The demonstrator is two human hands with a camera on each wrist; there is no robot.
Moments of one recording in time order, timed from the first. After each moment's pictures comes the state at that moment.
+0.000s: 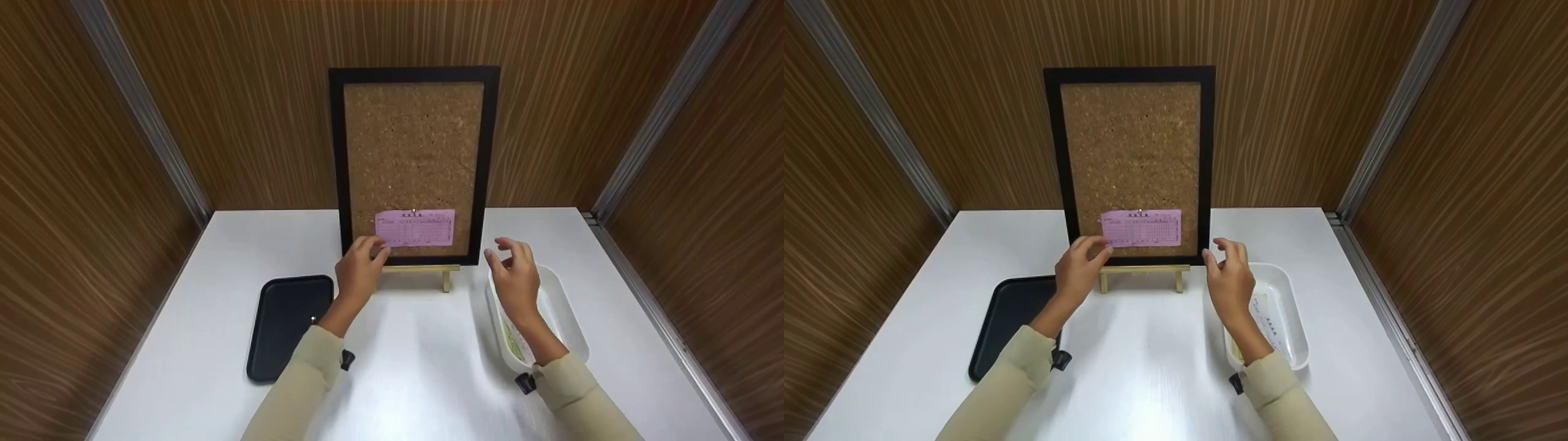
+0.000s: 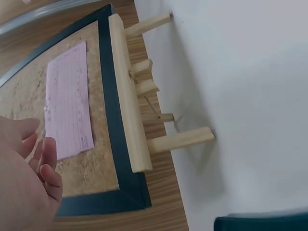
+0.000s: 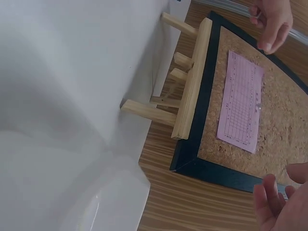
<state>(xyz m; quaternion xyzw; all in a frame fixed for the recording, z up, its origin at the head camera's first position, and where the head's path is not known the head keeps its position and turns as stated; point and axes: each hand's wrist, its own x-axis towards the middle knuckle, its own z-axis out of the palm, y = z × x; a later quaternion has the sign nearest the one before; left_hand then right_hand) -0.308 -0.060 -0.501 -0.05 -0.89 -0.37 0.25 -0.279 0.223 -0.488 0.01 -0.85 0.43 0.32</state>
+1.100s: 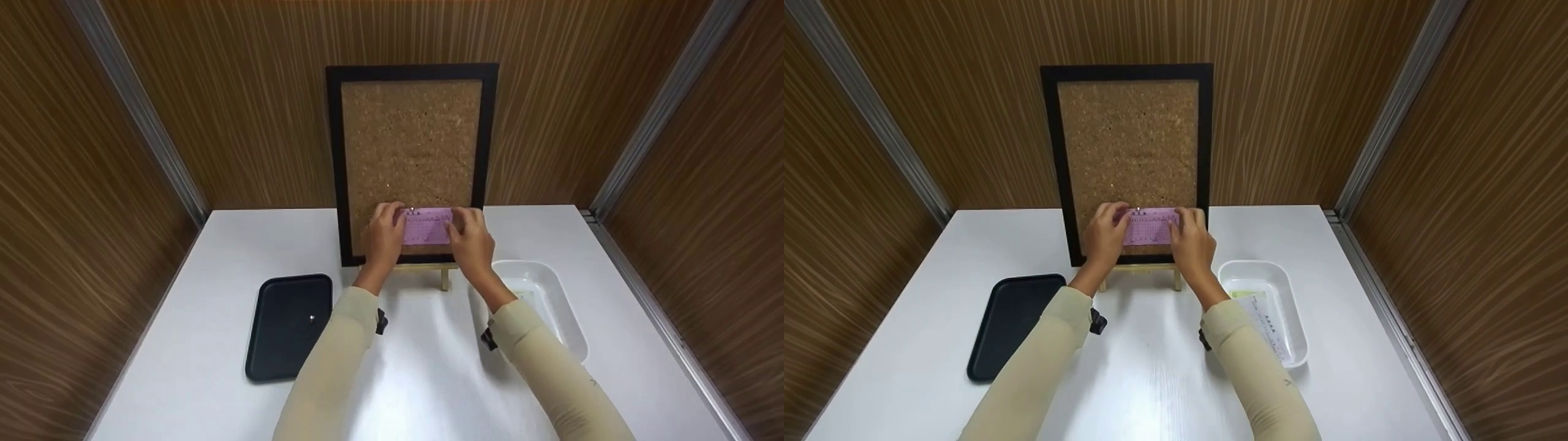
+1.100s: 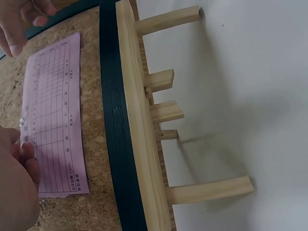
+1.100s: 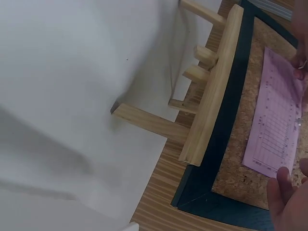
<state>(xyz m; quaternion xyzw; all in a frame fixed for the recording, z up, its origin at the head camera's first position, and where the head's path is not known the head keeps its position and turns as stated) -0.372 -0.008 -0.483 -0.05 -0.86 -0.38 0.32 -0.356 0.170 -0.485 0.06 -0.87 0.38 0.31</state>
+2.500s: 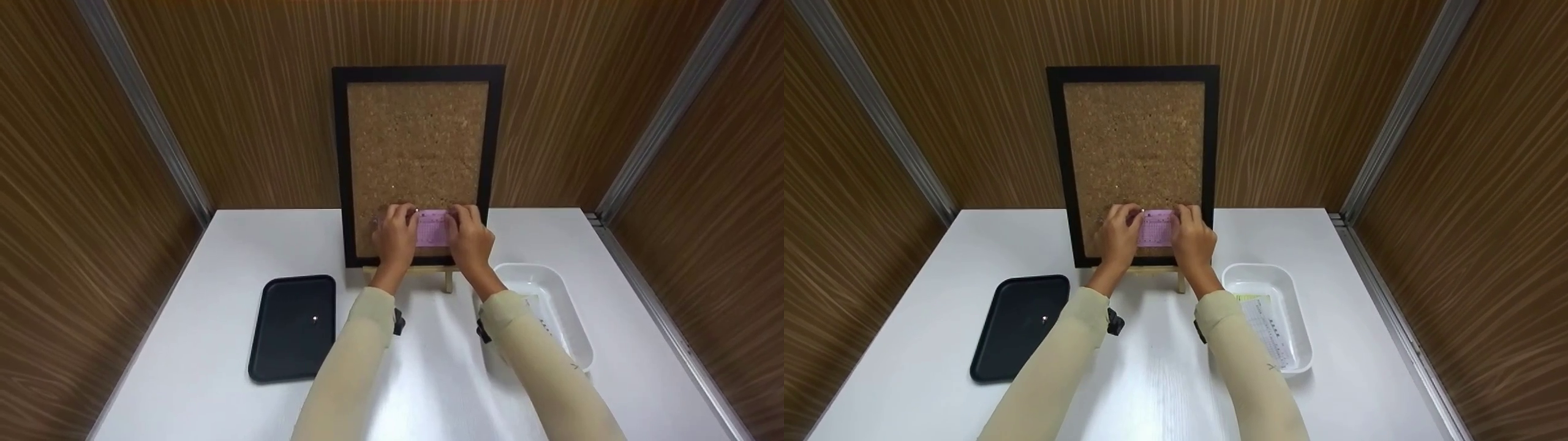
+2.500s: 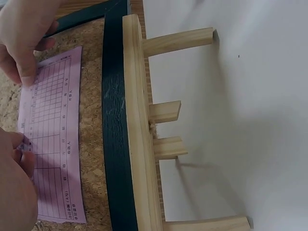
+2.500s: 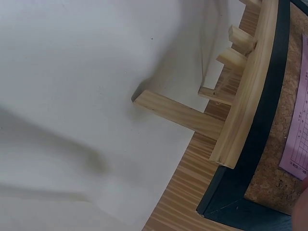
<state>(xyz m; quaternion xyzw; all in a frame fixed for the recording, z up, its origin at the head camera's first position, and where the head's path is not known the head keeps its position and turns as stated) -0.375 0.013 -0.487 0.01 -0.89 -0.33 0.32 -0.384 0.161 -0.502 0.09 -0.86 0.28 0.41</state>
